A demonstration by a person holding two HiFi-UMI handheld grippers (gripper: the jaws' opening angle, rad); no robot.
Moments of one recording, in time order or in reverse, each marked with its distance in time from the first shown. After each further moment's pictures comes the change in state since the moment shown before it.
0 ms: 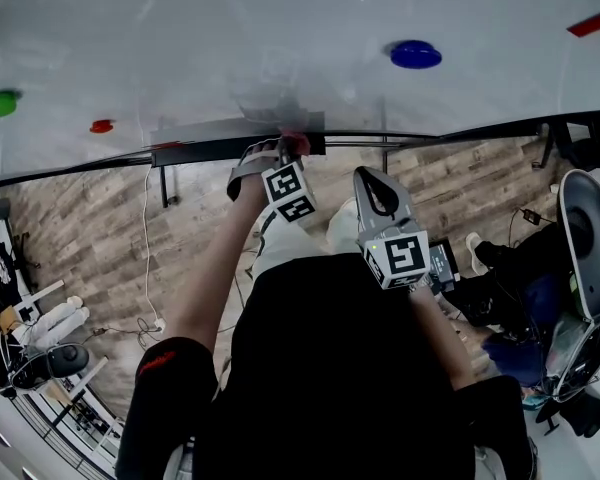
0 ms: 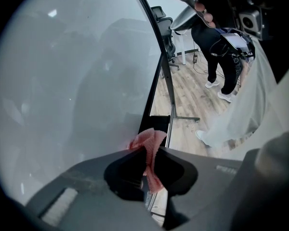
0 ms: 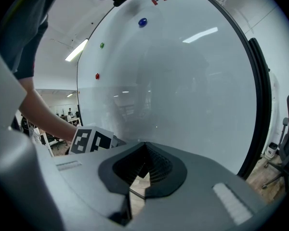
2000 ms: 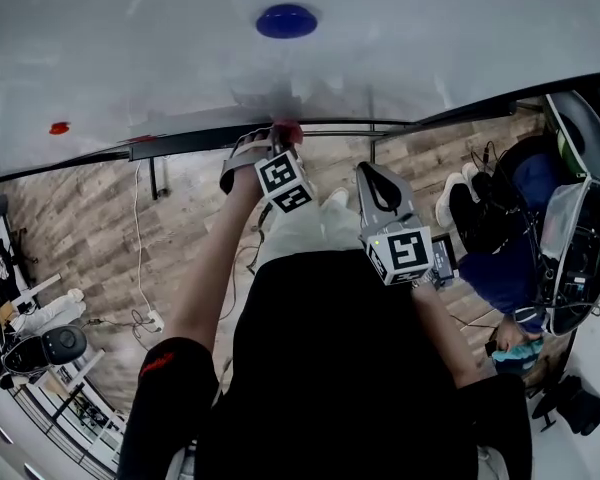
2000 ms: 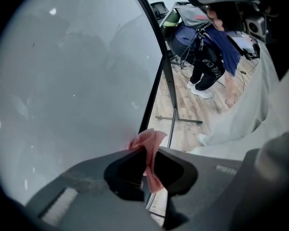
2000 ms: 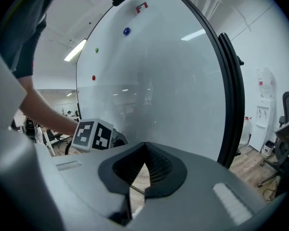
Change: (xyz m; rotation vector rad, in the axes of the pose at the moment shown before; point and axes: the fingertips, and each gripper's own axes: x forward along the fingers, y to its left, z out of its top) left arm -0.004 -0.010 0.070 -0.023 0.039 0.034; right arm -0.056 -0.068 -0.010 0.006 0.020 -0.002
